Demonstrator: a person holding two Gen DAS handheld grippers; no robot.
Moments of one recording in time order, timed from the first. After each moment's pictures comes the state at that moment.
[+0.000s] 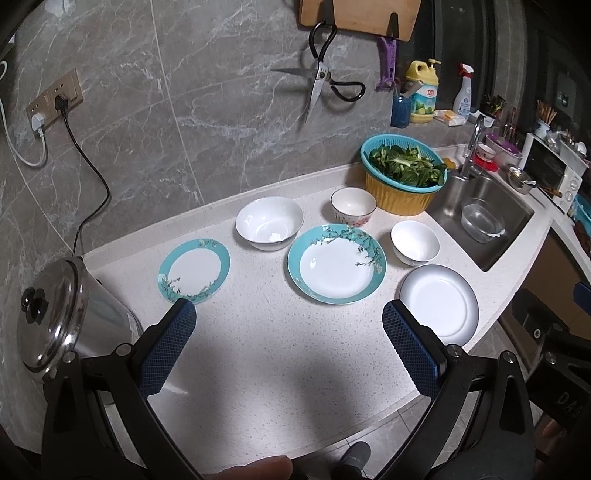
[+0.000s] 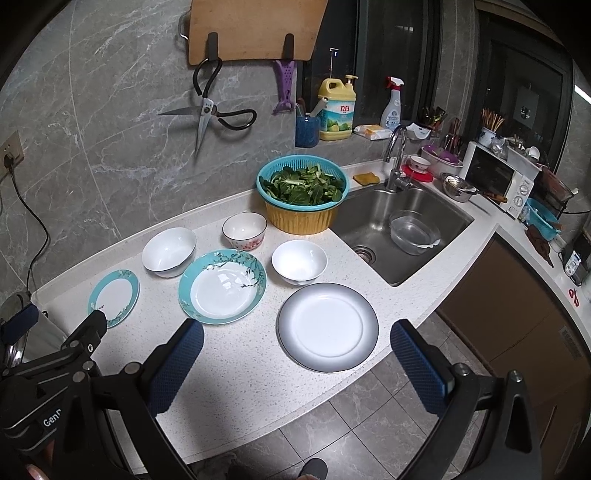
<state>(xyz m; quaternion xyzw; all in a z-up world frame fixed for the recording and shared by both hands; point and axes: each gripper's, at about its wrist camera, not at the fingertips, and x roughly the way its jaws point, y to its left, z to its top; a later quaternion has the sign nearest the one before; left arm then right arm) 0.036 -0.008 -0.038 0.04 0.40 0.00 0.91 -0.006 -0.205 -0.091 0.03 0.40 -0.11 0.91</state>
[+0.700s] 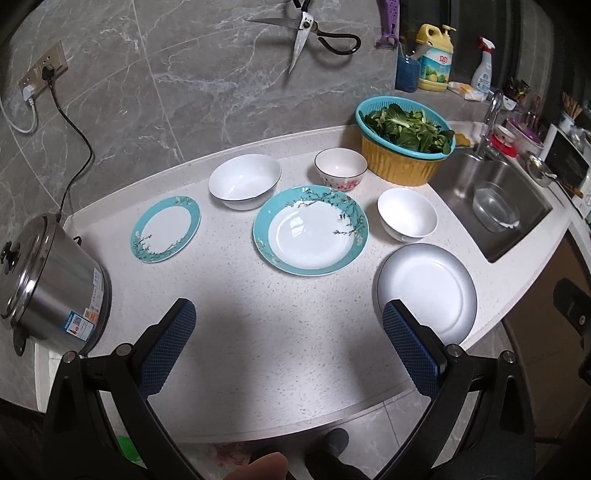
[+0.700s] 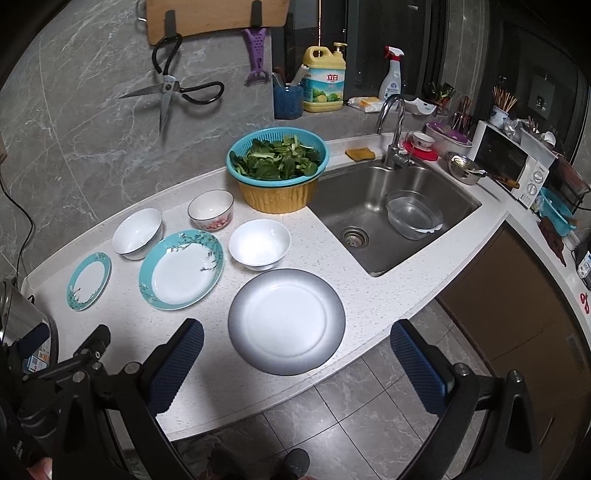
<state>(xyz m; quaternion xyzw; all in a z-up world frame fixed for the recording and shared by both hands) 0.057 -0.120 -0.113 0.02 0.45 0.05 0.89 0.017 -0.320 -0.122 0.03 0.44 -0.08 0.89</state>
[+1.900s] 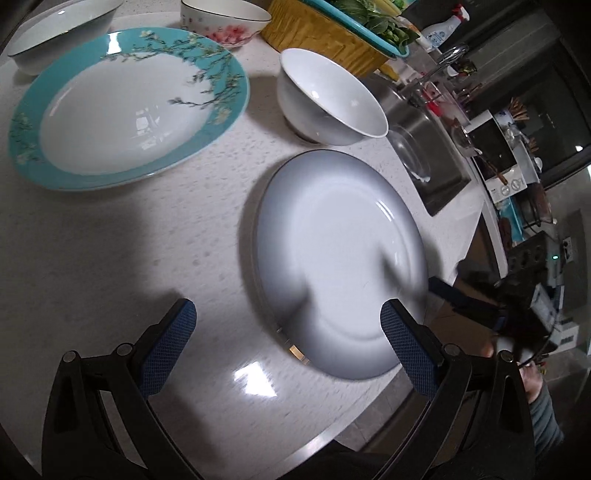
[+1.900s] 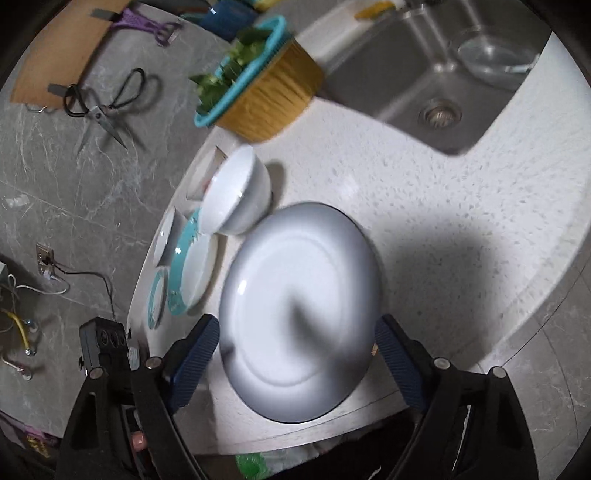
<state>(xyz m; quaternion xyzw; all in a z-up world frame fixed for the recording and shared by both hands) 0.197 -0.185 -0.355 -0.16 0.58 -0.19 0.78 0.115 -0.480 -0.364 0.33 0.52 0.16 0.77</state>
